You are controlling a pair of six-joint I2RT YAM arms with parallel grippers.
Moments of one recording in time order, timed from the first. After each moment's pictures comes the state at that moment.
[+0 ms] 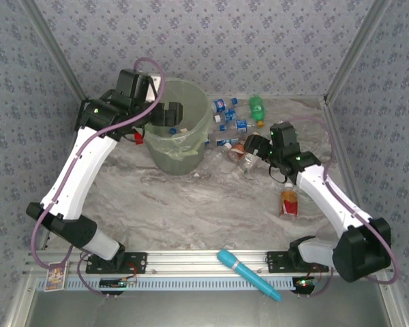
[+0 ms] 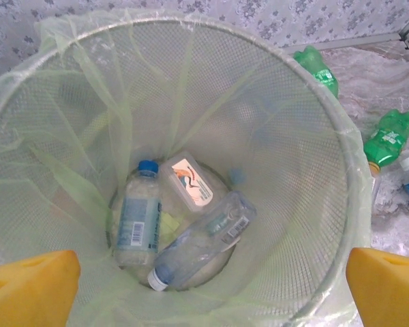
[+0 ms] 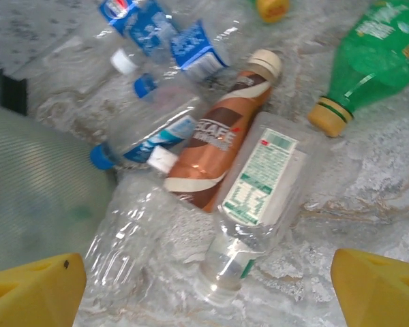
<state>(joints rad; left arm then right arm) -0.52 1.51 1.92 -1.09 -0.07 -0.26 0.32 1.26 0.97 -0.47 0.01 0.69</state>
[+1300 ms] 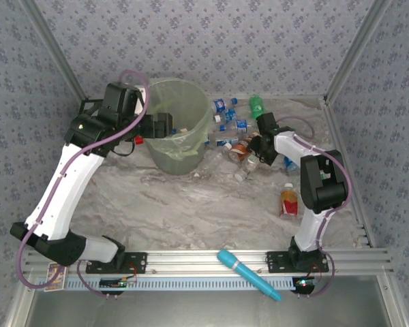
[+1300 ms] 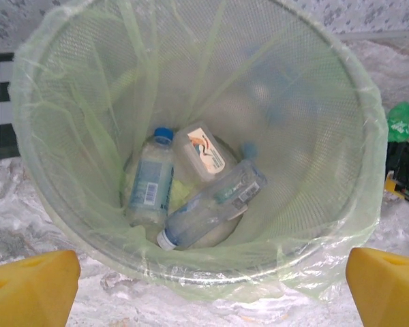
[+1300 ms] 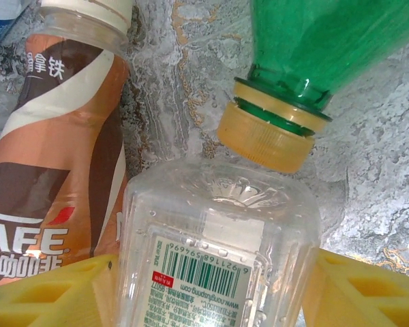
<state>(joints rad) -0.52 1.37 1.79 -1.14 -0.10 -0.33 0.24 1.84 1.26 -0.59 0.02 0.80</state>
